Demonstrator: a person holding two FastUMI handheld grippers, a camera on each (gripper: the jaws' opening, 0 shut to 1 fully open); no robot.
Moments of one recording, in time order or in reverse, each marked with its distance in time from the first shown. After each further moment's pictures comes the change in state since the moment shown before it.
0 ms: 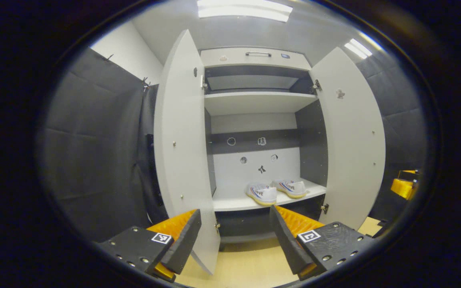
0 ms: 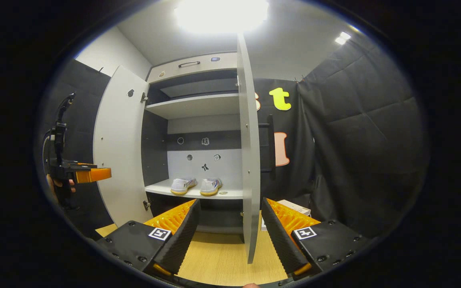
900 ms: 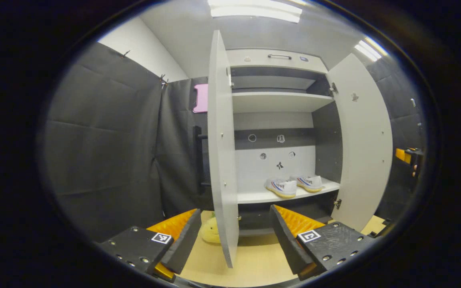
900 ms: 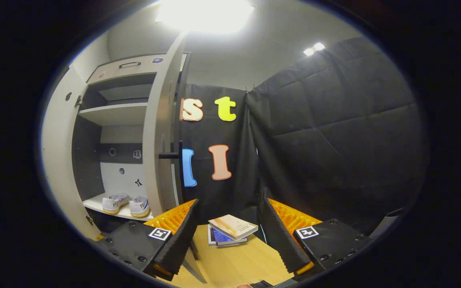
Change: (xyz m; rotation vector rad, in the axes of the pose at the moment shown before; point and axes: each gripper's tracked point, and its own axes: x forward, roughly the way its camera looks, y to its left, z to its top) left arm -0.043 0.060 -0.014 -0.034 0.016 0.113; right arm 0.059 -0.139 0.054 -0.015 -0.051 -0.448
